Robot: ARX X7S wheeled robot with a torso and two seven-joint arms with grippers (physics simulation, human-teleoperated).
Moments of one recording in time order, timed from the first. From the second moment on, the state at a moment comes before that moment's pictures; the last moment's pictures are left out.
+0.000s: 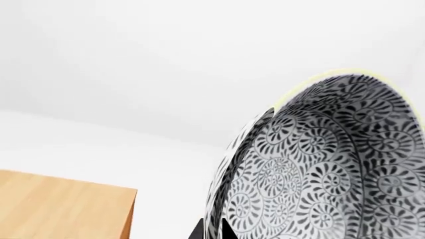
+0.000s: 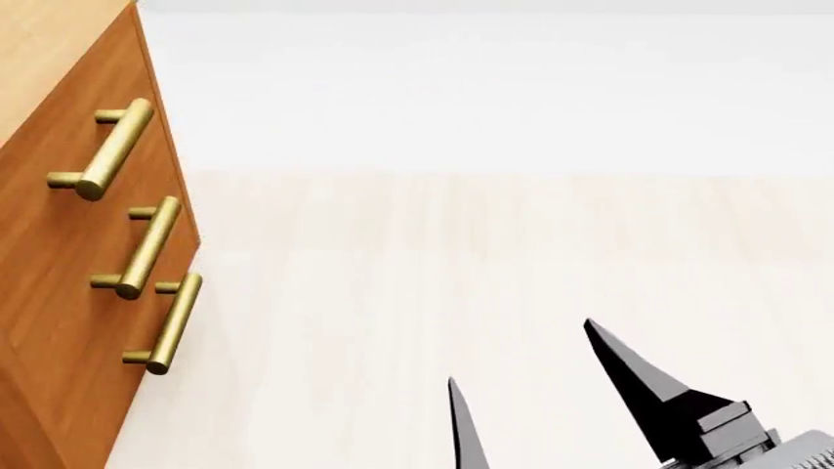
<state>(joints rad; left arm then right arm) -1.58 -0.34 0.22 -0.28 -1.20 -1.11 -0.71 0.09 0.83 -0.41 -0.52 0.64 -0.16 0.19</state>
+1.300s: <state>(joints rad) -1.88 -0.19 0.05 -1.30 -0.81 -0.53 -0.55 -0.12 0.81 -0.34 -0.45 0.56 -0.35 0.24</state>
